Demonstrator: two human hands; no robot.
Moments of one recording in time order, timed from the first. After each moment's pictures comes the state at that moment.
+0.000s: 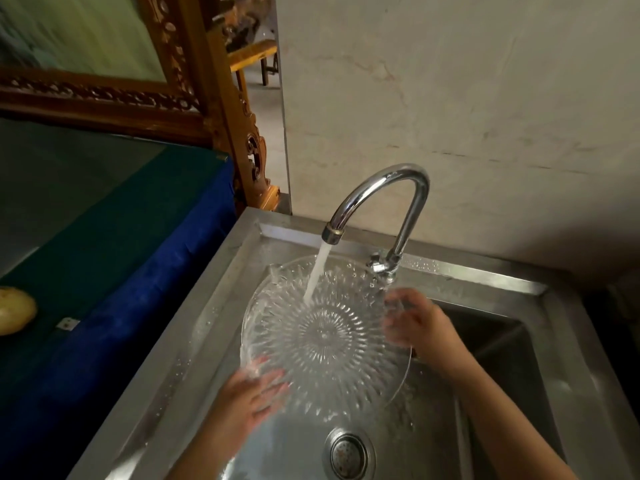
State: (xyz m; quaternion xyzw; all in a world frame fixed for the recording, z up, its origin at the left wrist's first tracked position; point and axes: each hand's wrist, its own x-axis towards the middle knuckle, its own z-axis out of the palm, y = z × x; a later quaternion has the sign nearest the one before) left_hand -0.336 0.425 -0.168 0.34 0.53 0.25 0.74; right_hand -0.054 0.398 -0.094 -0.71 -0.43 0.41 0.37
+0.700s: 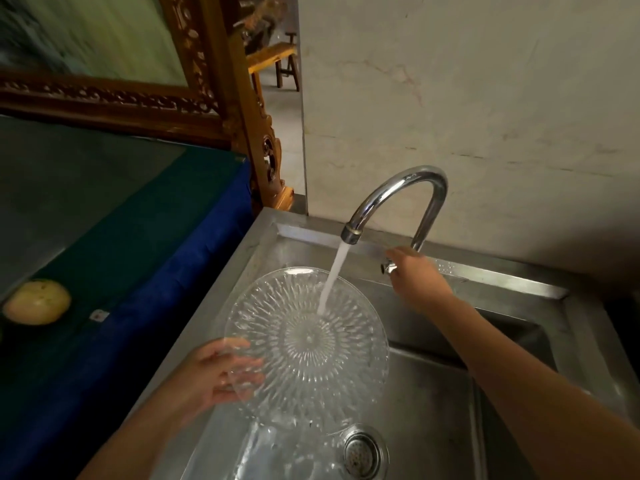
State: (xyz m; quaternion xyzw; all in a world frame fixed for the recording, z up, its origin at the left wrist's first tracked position) left_hand -0.387 0.456 -0.104 0.40 0.55 0.24 0.69; right_hand -0.052 0.486 -0.087 -0.76 -0.62 0.14 0.12
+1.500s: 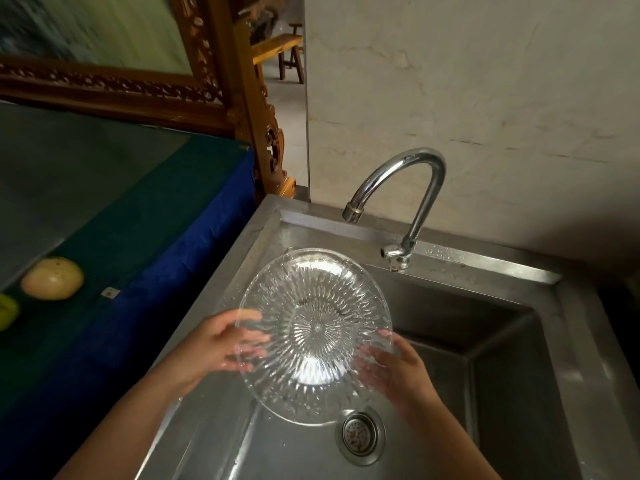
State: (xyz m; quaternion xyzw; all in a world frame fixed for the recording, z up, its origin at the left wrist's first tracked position) left_hand -0.386 0.449 -0.100 0.52 0.52 0.21 0.65; right_hand -0.114 0.359 -0.179 -0.54 -0.08 0.62 0.55
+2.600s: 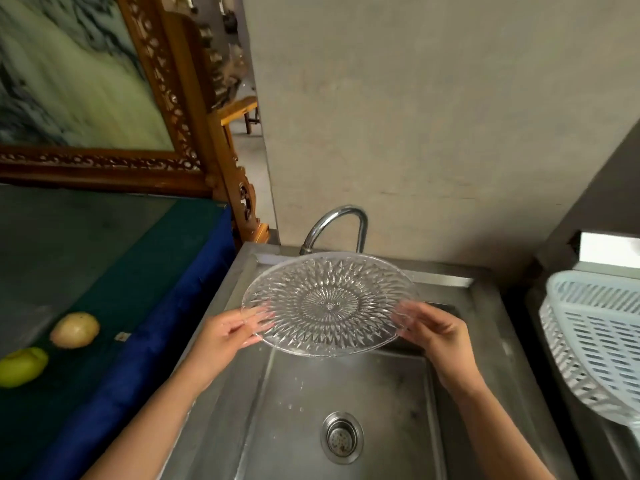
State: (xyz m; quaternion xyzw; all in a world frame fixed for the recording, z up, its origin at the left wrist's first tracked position) left_hand -0.352 0.409 -0.010 0.63 0.42 0.31 0.58; right_hand -0.054 0.281 -0.025 -0.56 -0.36 0.36 0.65
